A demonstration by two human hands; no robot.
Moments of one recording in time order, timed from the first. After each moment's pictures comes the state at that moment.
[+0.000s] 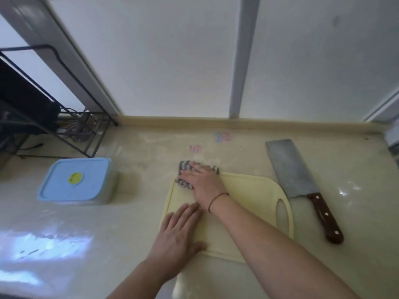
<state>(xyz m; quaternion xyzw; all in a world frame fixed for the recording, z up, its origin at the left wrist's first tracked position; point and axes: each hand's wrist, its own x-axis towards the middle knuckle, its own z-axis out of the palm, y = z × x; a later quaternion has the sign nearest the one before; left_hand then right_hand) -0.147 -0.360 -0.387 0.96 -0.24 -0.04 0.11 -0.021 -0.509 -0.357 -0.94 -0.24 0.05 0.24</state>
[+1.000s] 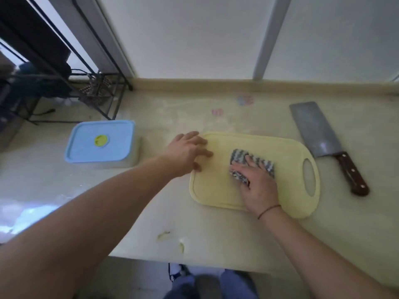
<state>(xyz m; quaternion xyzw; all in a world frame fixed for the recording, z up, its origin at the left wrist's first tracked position) -0.026 -0.313 -0.326 0.93 -0.31 -0.18 0.01 -0.140 -0.532 -0.371 -0.94 0.02 0.03 0.33</state>
